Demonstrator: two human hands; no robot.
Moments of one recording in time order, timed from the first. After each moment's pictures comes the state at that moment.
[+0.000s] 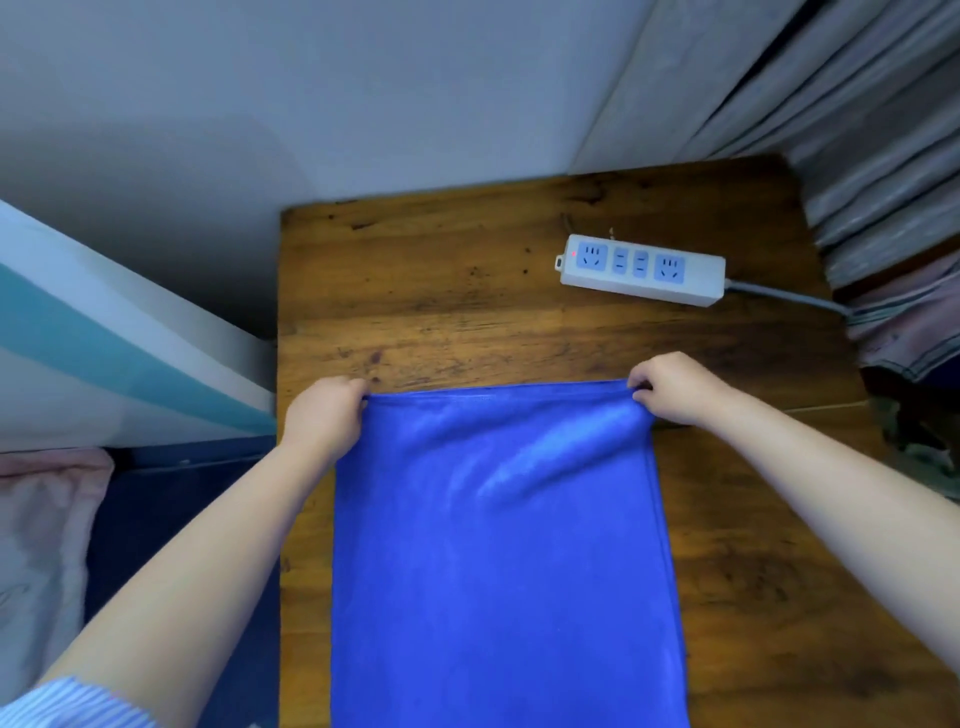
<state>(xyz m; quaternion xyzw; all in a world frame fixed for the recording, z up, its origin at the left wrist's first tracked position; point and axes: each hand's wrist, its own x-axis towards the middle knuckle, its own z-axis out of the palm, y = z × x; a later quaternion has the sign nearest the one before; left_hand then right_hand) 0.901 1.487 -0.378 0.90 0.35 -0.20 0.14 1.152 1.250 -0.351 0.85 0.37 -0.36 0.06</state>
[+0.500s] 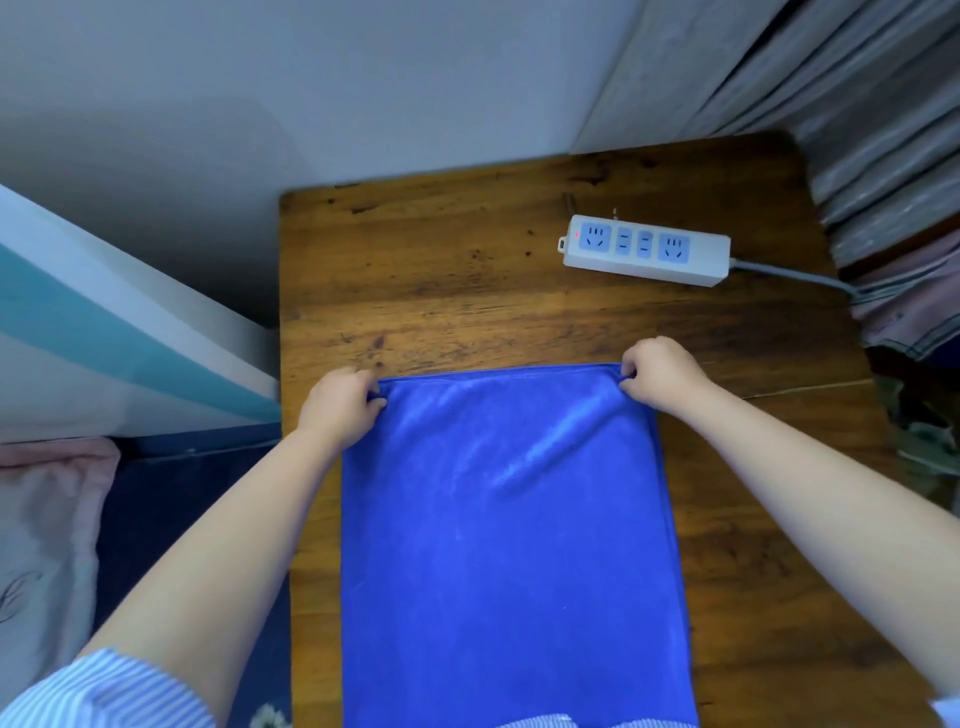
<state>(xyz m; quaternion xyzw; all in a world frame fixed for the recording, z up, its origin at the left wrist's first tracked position) 0.904 1.482 -0.381 0.89 0.37 -0.20 0.18 1.137 1.257 -0.375 0.90 0.31 -0.31 0.02</state>
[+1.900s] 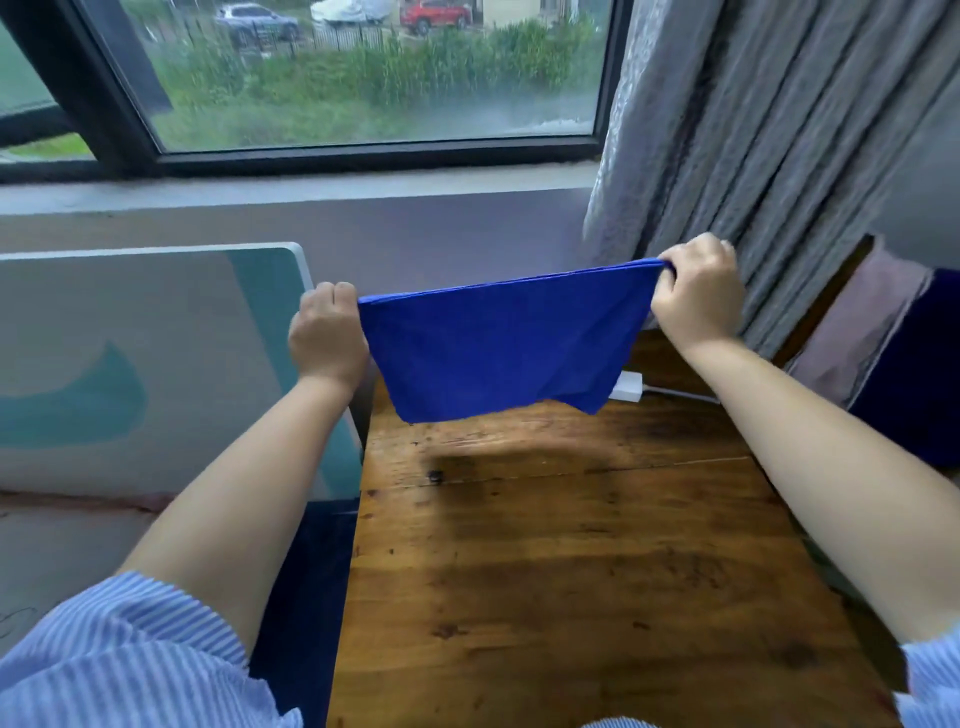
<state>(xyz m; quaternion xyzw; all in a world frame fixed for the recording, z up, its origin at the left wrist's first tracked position) 0.832 1.418 -0.121 0.88 0.39 0.27 -0.04 1.068 1.194 -0.097 0.85 0.32 0.30 -0.29</state>
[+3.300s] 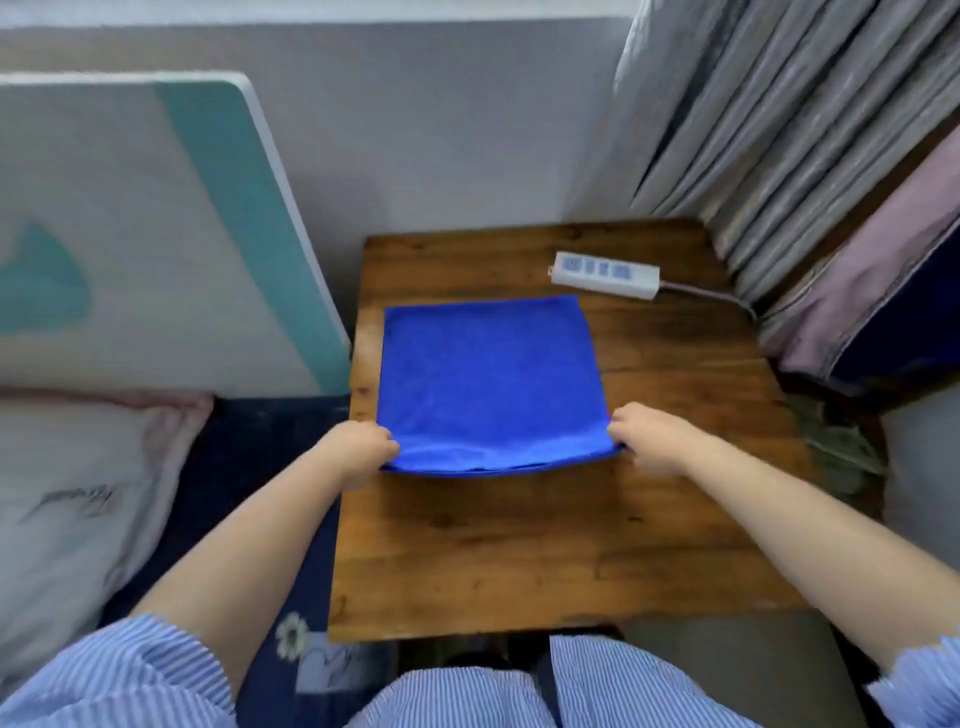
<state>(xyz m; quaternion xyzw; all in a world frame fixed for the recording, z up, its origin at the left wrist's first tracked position) 0.756 1.367 -0.278 0.92 0.09 -0.37 -0.07 1.004 1.125 -0.289 0.78 0.57 -0.23 0.14</state>
